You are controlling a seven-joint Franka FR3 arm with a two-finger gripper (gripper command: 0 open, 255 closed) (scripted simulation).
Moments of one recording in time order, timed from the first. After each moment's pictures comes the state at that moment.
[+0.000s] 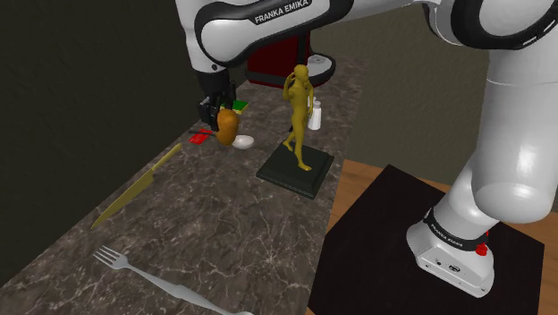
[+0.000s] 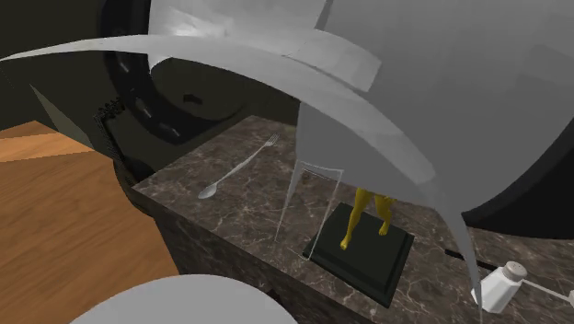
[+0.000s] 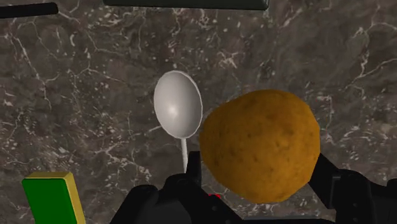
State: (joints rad) arm 0.12 0.39 0.40 -1.54 -0.22 1.93 0.17
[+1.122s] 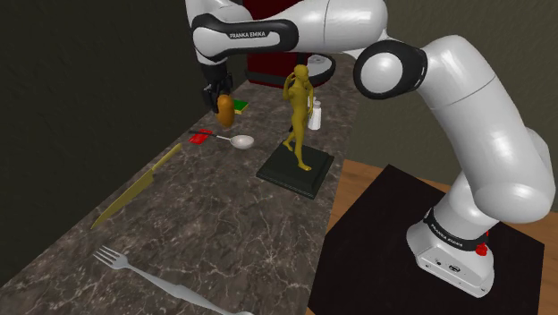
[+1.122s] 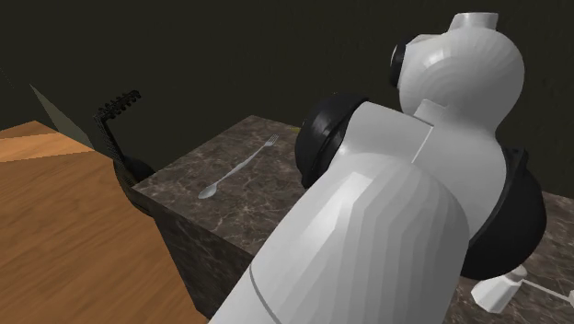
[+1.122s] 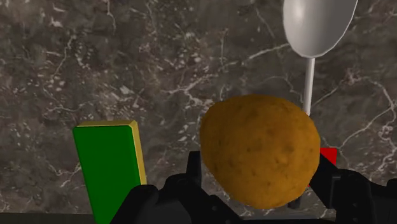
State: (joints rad) arm 0.12 0.88 0.30 -0.83 -0.29 1.73 -0.05
